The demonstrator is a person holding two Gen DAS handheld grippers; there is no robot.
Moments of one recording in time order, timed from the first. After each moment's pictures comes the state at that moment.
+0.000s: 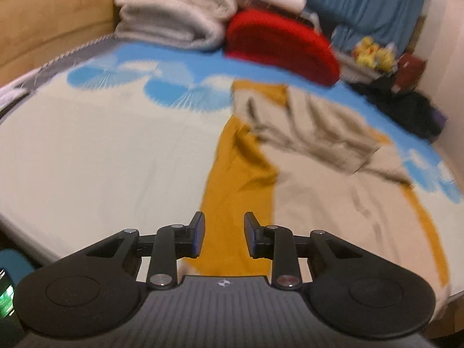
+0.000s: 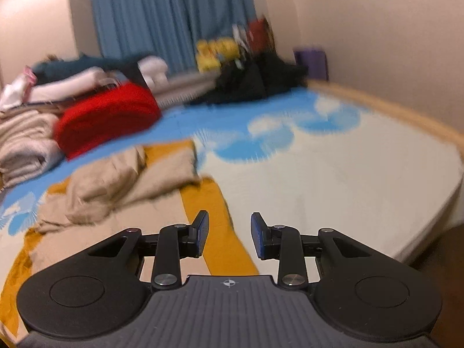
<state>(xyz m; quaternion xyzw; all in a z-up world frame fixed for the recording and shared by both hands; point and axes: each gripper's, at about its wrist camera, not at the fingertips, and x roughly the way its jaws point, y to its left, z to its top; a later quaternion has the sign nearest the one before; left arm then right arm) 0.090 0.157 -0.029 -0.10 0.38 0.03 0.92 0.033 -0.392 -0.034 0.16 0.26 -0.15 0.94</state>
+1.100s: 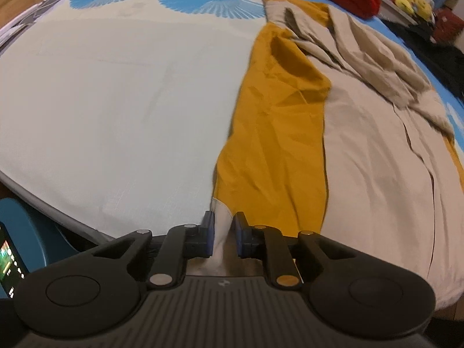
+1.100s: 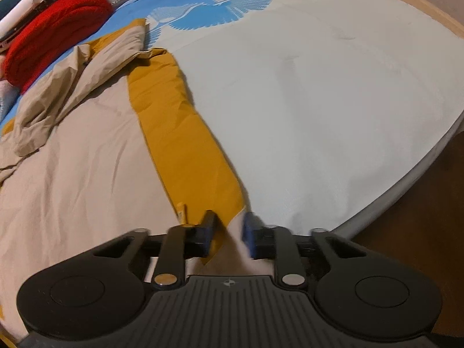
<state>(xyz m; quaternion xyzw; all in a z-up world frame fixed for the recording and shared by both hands) 0.123 0.162 -0.106 -0.09 0.52 0.05 0.85 0.097 -0.414 -0.138 0.23 0.46 -0.15 0.84</state>
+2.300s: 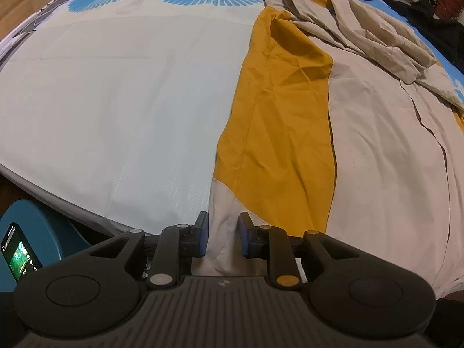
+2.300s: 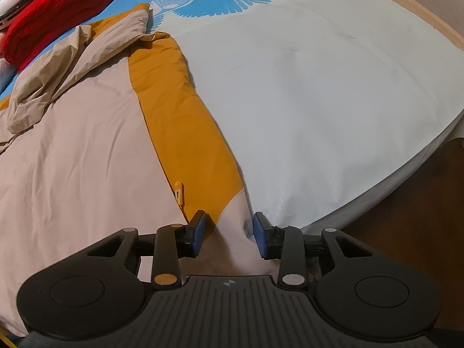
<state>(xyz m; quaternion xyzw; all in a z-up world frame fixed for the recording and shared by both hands) 0.117 0.152 -0.112 -0.05 0.54 0.06 0.84 0.092 -0.398 -0.138 0.19 0.49 -0.17 0.84</state>
